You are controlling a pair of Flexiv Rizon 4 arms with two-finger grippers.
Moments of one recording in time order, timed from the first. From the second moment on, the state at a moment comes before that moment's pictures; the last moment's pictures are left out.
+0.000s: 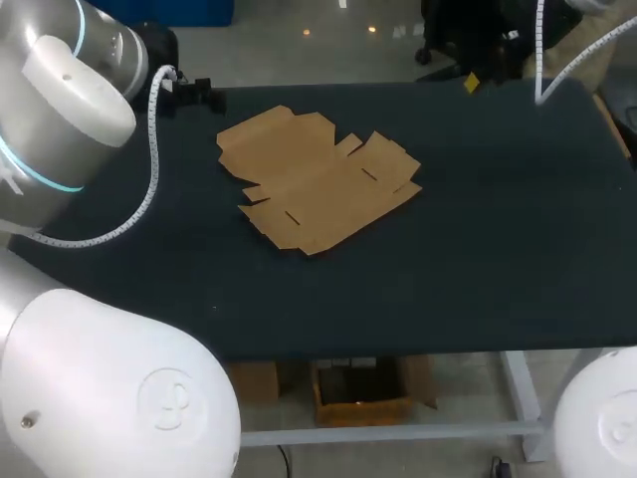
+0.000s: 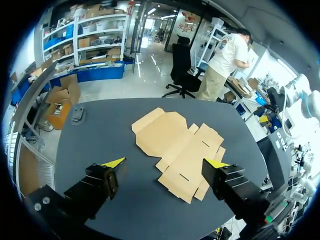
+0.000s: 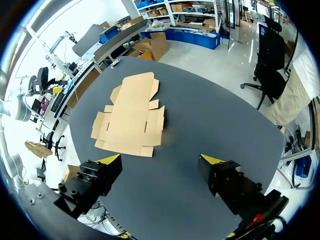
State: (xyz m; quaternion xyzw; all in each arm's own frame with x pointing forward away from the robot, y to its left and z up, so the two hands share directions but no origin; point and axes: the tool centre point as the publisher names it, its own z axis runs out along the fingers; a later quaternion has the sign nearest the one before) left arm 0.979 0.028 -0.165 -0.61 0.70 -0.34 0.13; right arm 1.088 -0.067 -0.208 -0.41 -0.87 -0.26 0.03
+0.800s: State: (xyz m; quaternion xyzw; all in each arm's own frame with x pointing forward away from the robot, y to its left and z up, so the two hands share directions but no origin) left arm 0.941 0.017 -0.183 -0.66 0.68 -0.30 0.04; right arm 1.077 -0.035 -0.253 -0.39 -0.89 -0.21 0.08
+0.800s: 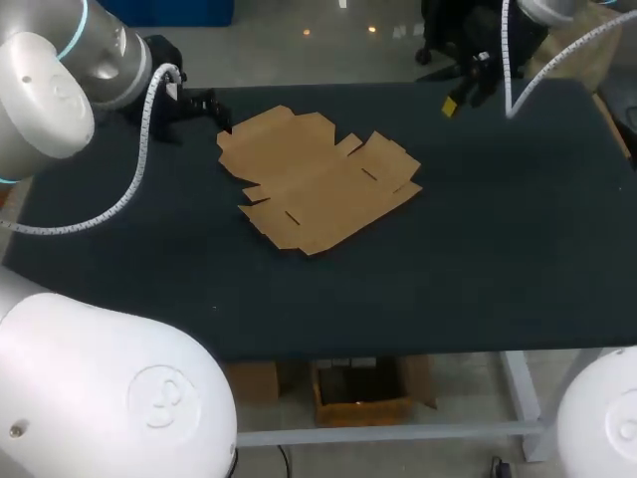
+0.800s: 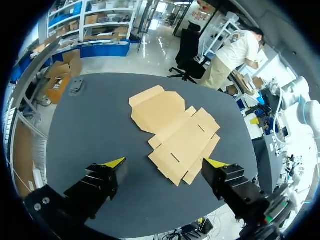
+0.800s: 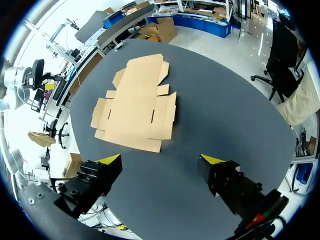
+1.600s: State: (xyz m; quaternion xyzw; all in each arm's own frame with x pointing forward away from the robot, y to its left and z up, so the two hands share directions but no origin) left arm 0.918 0.009 -0.197 -0.66 0.69 -0.29 0.01; right arm 1.098 0.002 -0.332 -0.41 -0.88 -0.20 0.14
